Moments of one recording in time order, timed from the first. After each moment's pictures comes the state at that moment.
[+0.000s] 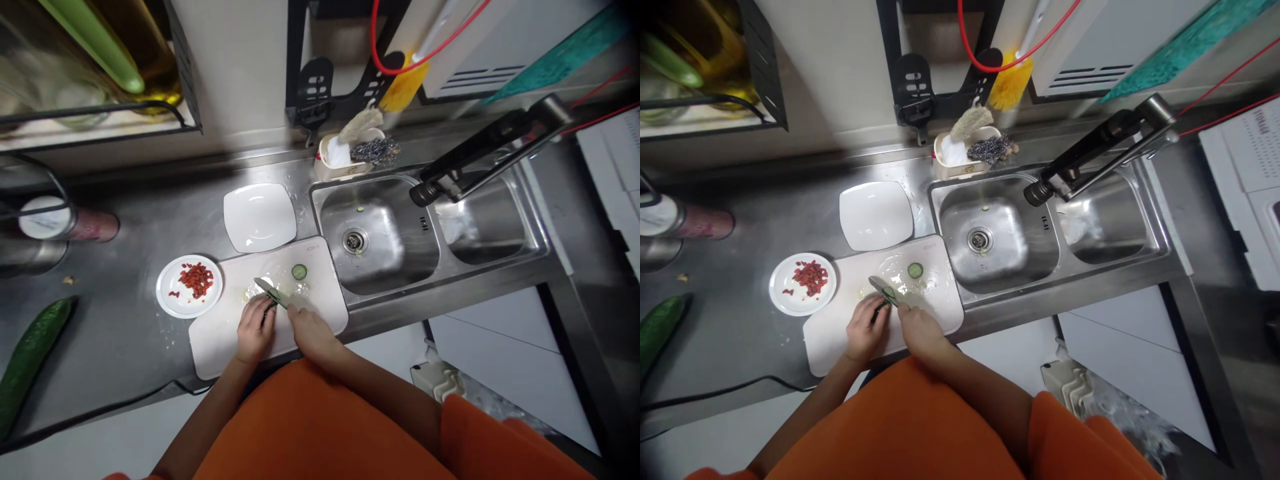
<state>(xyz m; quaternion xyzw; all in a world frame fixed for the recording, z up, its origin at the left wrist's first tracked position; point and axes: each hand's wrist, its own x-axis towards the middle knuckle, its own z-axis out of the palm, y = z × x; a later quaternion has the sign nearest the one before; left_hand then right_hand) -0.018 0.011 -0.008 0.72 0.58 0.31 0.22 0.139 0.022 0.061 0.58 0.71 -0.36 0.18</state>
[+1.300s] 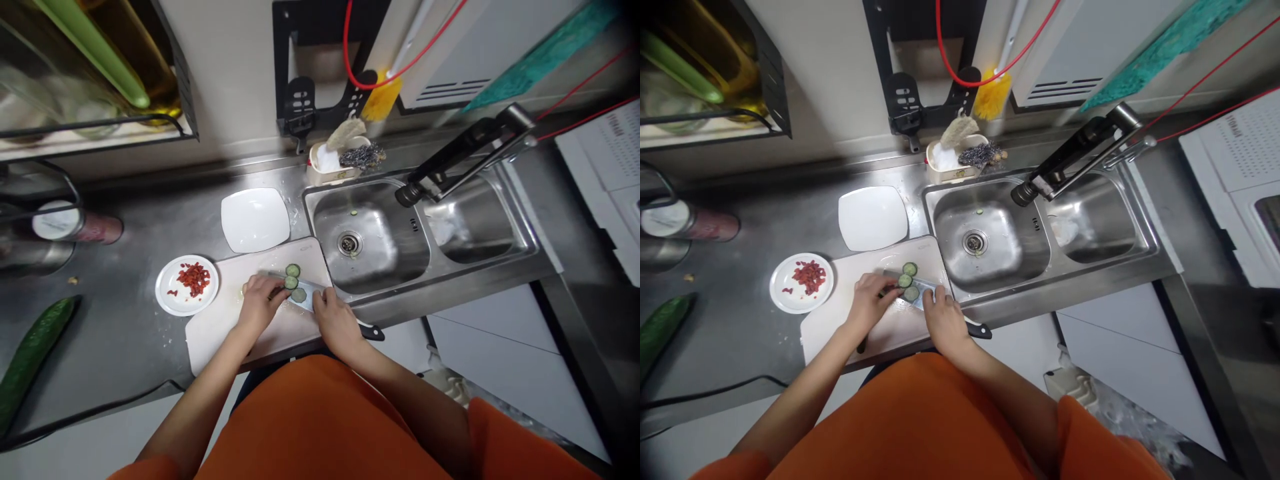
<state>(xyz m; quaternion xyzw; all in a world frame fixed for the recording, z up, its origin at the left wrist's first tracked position) 0.008 0.064 0.028 0.76 0.57 0.20 0.26 0.194 0.019 0.084 0.64 0.72 -0.19 0.20</state>
